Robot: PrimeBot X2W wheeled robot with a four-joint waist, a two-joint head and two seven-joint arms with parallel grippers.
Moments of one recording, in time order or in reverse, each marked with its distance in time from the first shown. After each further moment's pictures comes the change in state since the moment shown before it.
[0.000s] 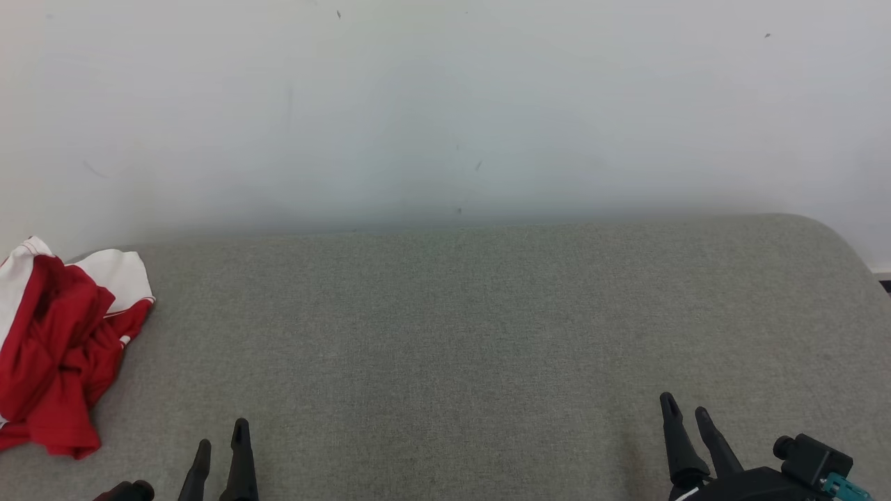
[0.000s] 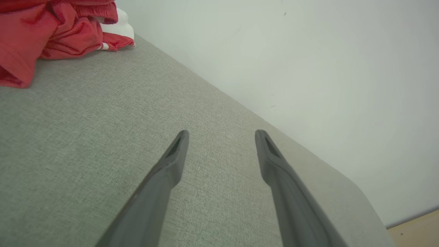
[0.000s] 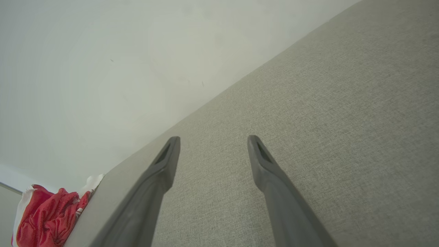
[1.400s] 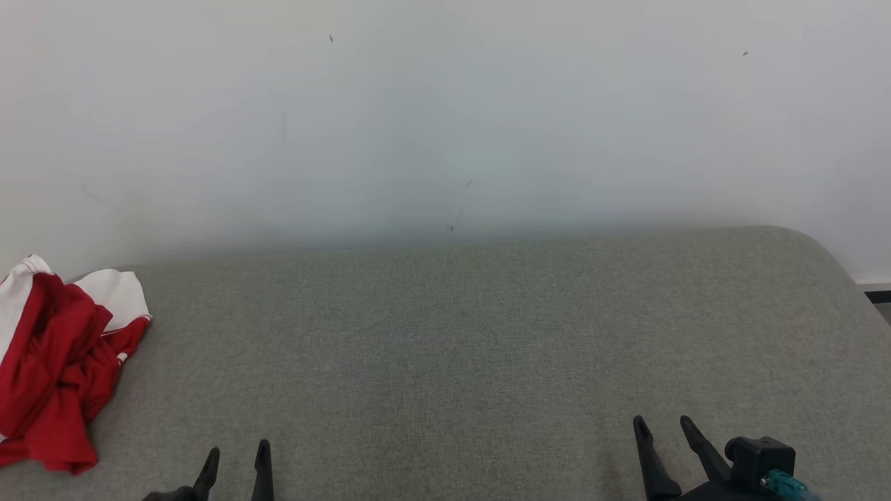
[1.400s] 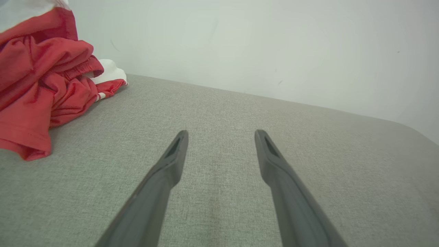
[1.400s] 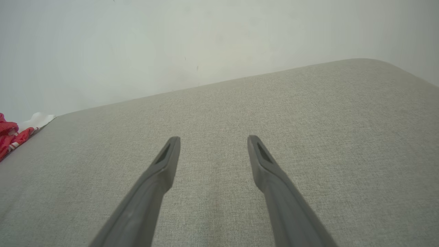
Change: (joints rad) left arm -0.004 0.020 -0.027 0.089 0.401 0.001 -0.100; right arm 0.015 0.025 -0.011 0.009 -0.455 0.000 0.033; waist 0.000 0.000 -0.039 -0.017
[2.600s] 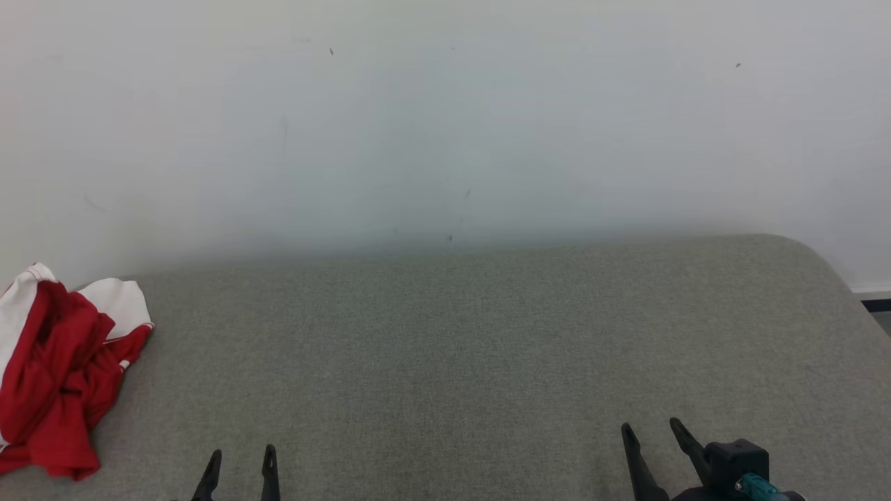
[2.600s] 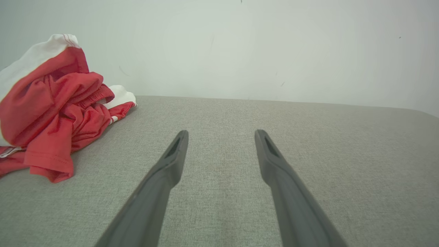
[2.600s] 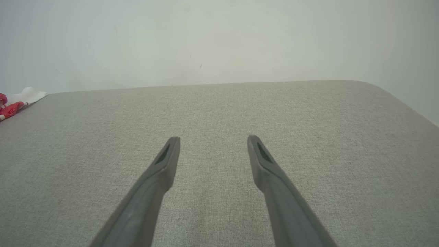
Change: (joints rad) left arm 0.056 -0.003 -0.033 -0.083 0.126 0.081 -0.006; right arm 0.000 0.011 0.009 0.014 -0.158 0.000 -0.009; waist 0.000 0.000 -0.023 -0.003
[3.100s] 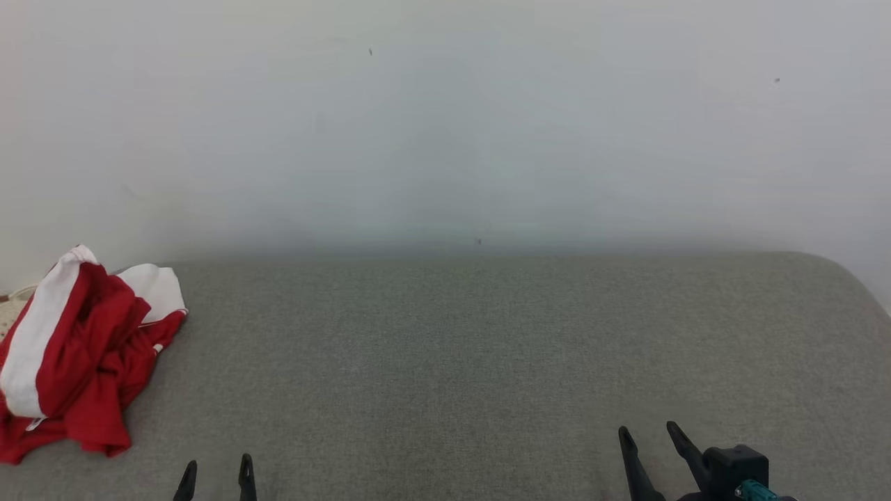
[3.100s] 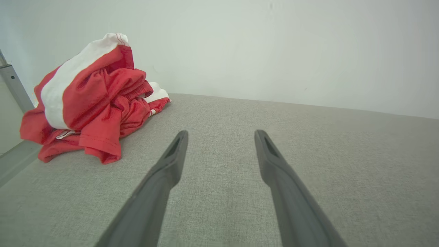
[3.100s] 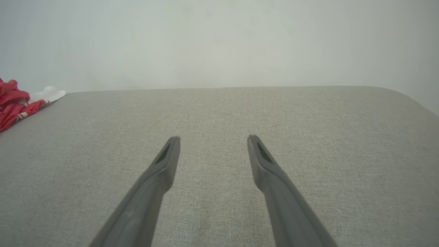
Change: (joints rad) left arm 0.027 0.024 0.021 -0.019 -0.018 0.017 -0.011; right arm 0.005 0.000 0.013 0.008 0.019 0.000 -0.021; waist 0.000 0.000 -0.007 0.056
